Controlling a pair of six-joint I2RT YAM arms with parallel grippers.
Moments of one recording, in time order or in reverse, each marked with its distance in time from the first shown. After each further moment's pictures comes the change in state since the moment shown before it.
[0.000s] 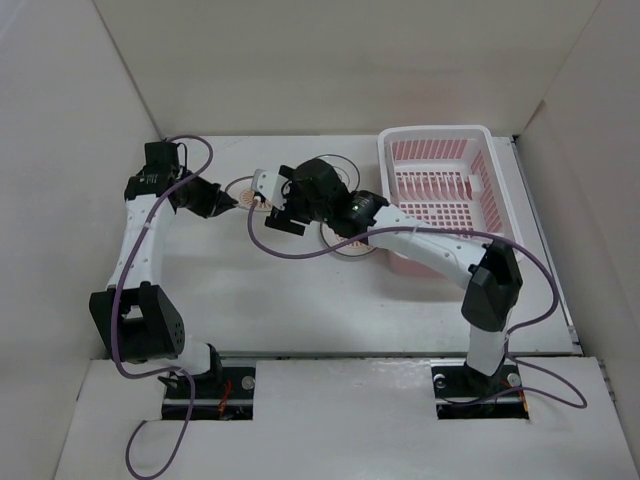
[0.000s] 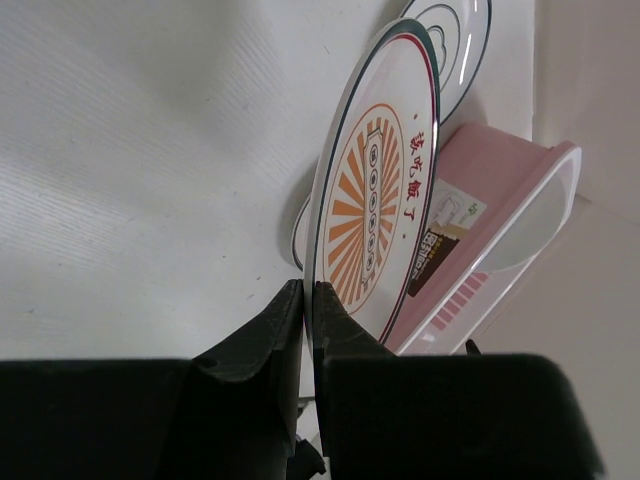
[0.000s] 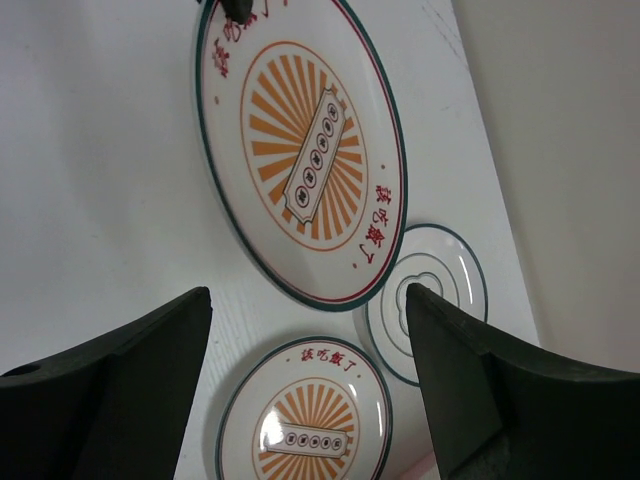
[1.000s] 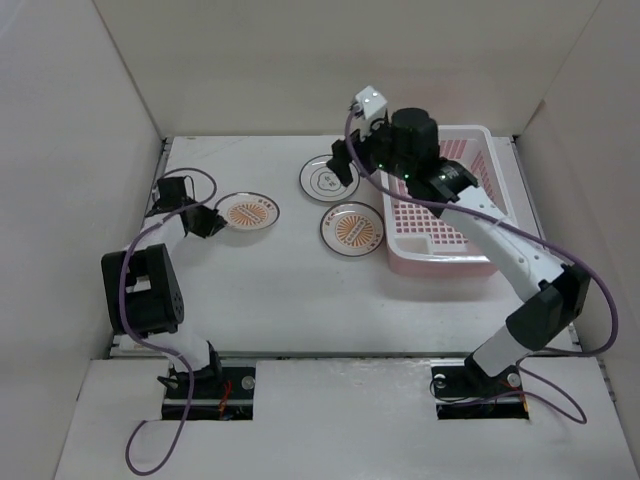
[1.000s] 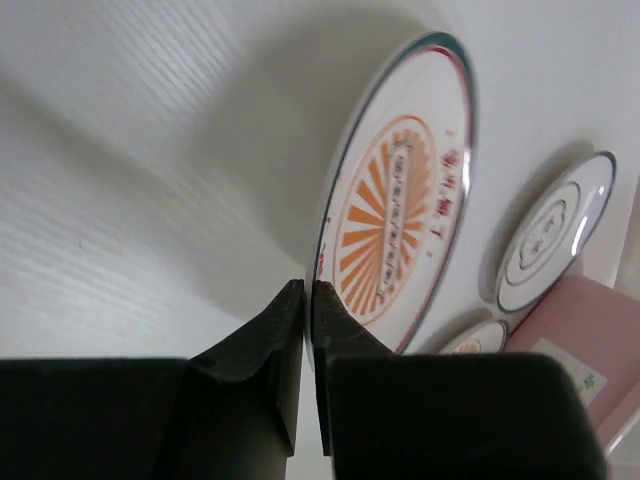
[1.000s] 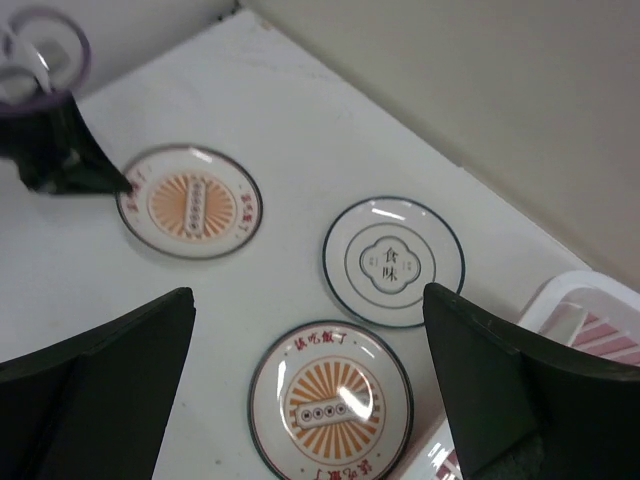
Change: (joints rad) left arm 0.077 0.200 -0.383 0.607 -0.153 0.059; right arm -0.360 -0.283 -0.055 0.055 -0.164 0.512
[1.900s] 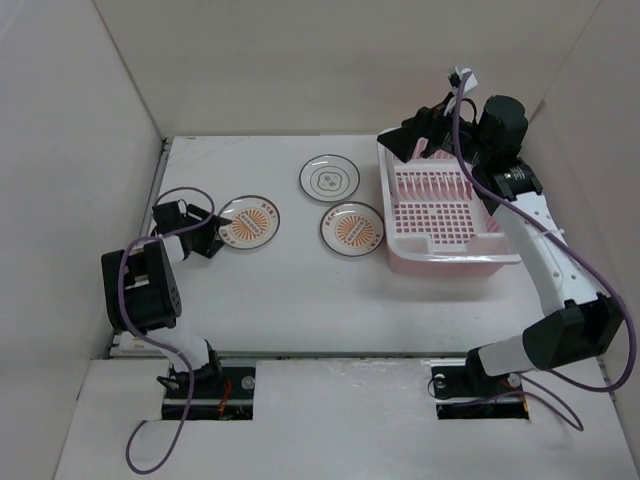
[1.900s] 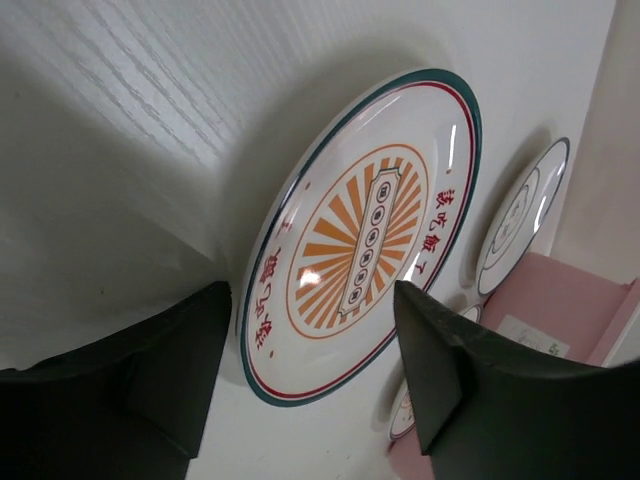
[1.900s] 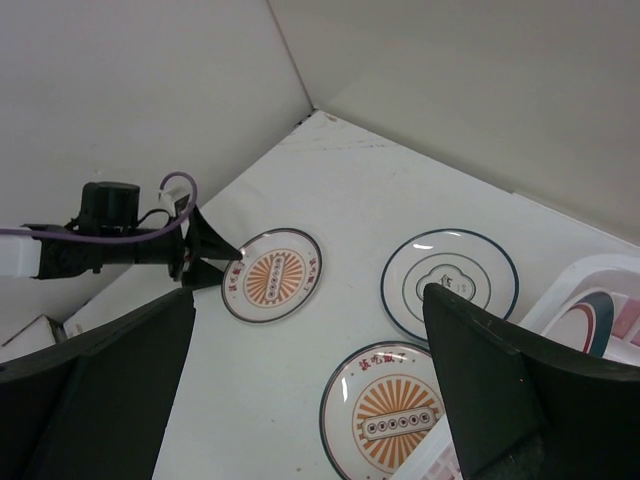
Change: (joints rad) left arm 0.080 -0.002 -0.218 0.329 0.158 -0.037; right arm -0.343 -0.158 -0.169 0.199 -0.478 0.362
